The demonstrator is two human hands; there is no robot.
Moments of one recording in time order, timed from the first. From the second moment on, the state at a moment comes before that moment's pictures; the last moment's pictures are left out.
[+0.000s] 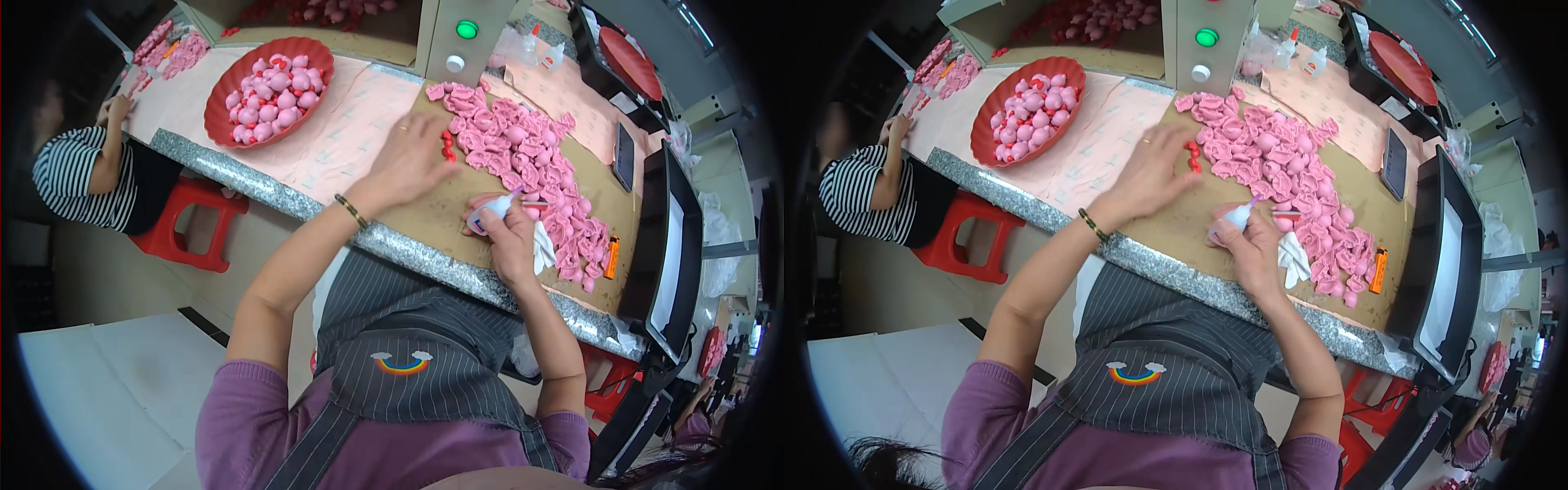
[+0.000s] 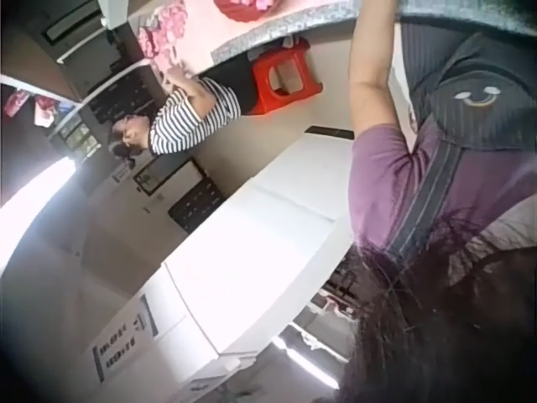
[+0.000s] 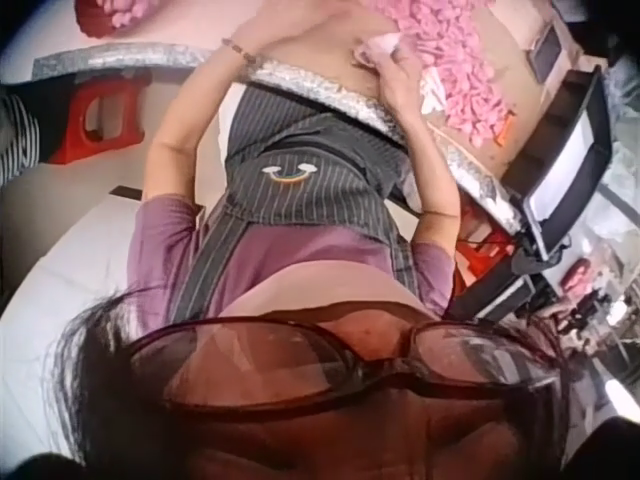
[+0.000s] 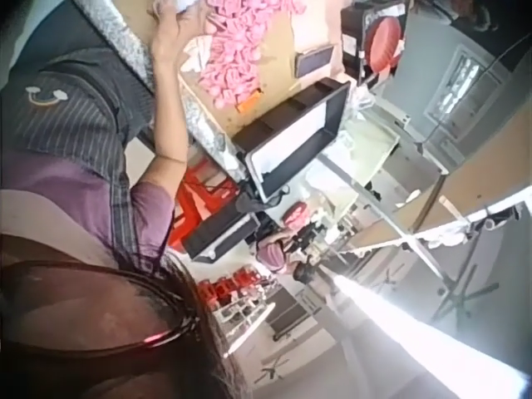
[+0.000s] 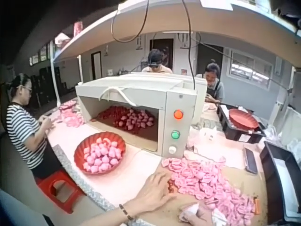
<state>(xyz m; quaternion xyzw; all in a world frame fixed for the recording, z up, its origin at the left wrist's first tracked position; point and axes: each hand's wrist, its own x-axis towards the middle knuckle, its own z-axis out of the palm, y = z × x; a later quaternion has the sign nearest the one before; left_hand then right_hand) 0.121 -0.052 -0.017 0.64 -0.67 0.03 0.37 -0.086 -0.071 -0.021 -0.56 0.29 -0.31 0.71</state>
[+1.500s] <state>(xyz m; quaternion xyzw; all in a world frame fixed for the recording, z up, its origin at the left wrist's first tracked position) 0.097 -0.013 -0.015 0.61 -0.69 -0.07 0.39 -0.079 -0.076 -0.015 -0.87 0.32 -0.33 0.20</state>
